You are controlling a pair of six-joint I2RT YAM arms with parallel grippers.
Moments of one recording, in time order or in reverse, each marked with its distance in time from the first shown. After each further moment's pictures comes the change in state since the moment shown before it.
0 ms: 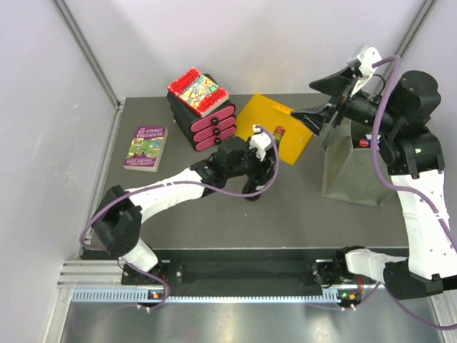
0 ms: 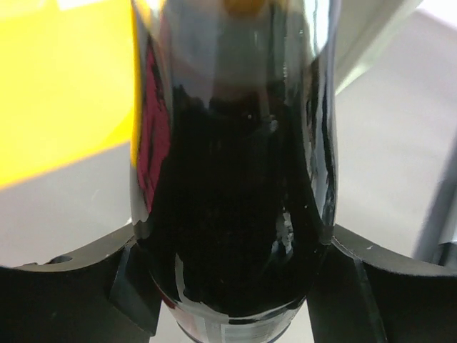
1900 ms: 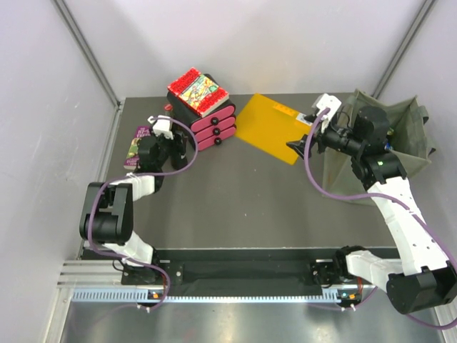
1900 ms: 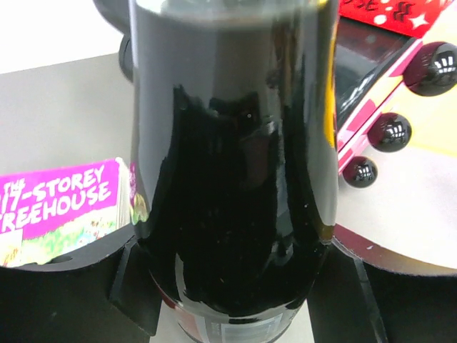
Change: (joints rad) left arm 0.796 -0.006 -0.460 0.670 0.010 0.042; right arm 0.000 -0.106 -0.531 0.161 0.129 -0.323
